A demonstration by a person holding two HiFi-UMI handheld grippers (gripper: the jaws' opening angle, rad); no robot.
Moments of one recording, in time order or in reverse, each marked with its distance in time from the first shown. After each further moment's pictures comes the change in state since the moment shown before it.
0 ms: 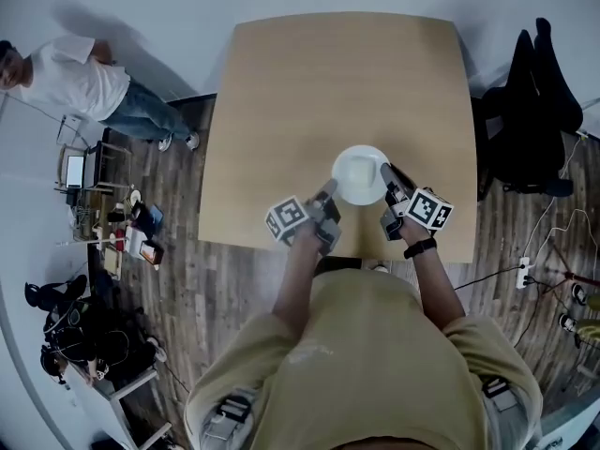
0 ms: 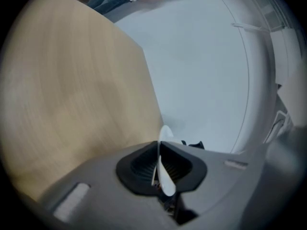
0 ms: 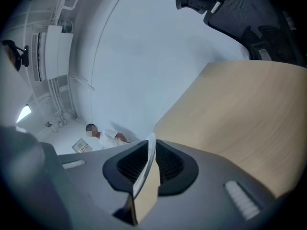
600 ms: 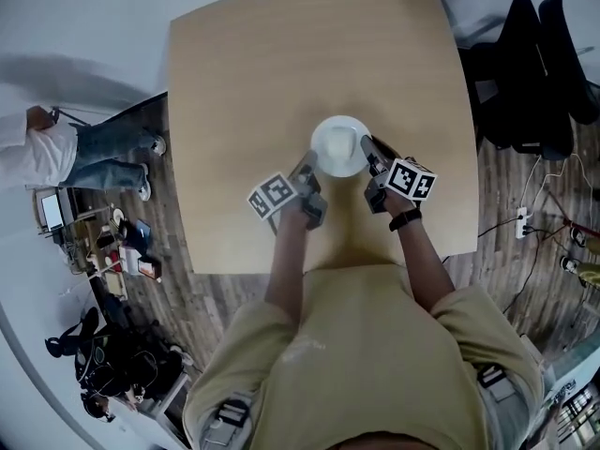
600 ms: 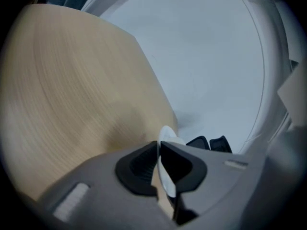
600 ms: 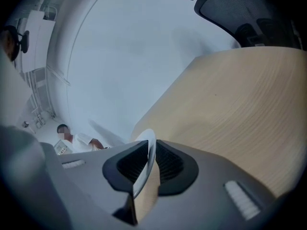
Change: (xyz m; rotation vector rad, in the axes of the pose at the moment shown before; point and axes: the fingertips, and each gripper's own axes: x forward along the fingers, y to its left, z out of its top) left arm 0.136 0.052 0.094 0.154 0.125 0.144; right arm 0.116 -0.109 0.028 0.052 0.021 -0.195
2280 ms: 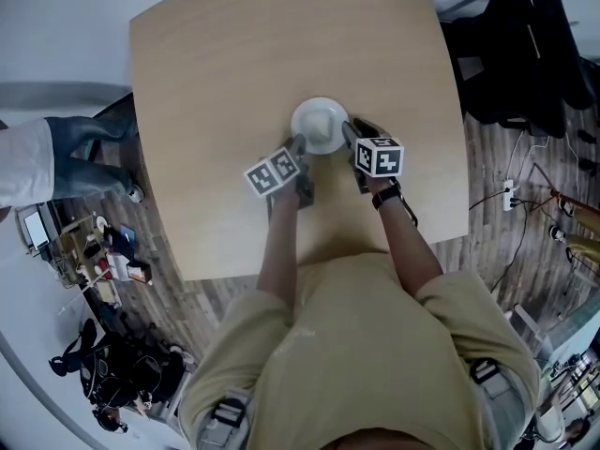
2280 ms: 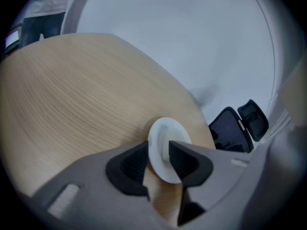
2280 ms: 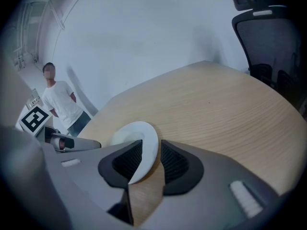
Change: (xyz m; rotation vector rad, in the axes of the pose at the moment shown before) left arm 0.061 0.055 -0.001 0.323 0.150 0.291; right arm 0.037 -0.069 -0.014 -0.367 0.217 -0.325
